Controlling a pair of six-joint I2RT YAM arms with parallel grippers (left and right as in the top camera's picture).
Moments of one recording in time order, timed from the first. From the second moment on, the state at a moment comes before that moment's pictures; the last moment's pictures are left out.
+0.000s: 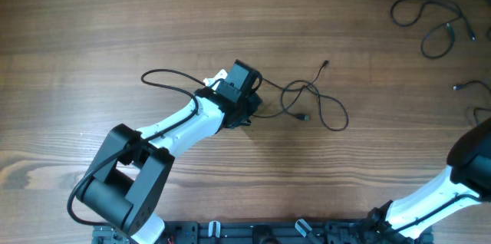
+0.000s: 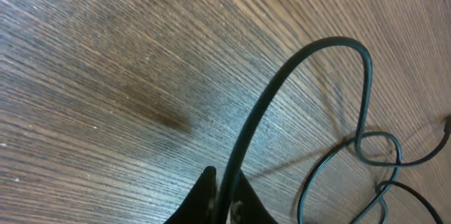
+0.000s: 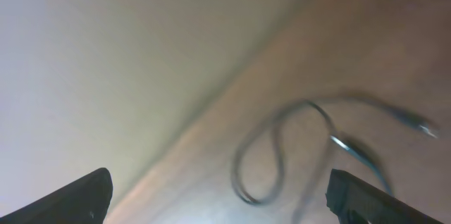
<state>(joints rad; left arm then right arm) -0.60 1.77 0.97 -0.32 0.05 -1.28 -0.61 1.98 1.71 -0.35 -0.43 0.51</state>
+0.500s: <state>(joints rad) -0.58 1.77 0.97 0.05 0.27 -1.16 -0.37 2.00 1.70 -1.04 -0.47 0.41</state>
